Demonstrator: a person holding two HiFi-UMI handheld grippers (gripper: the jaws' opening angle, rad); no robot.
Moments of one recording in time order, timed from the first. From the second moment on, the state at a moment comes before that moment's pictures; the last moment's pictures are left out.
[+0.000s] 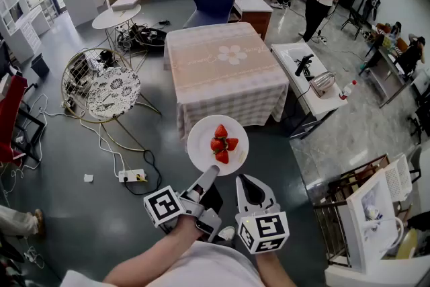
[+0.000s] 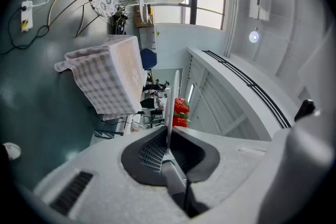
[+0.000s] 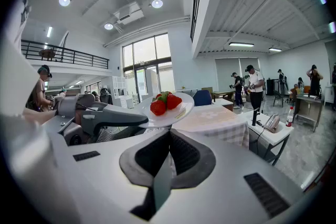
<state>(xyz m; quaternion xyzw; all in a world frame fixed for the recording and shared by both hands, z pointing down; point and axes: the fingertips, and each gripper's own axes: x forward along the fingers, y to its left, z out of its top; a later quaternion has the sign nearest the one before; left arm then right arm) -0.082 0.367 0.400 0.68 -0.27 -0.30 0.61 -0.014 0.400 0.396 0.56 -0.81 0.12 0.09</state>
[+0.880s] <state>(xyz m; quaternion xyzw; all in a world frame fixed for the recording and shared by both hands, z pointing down) -0.160 0.333 0.409 0.67 -0.25 -0.31 0.63 -0.087 0.364 0.395 0.57 -0.81 0.10 0.12</state>
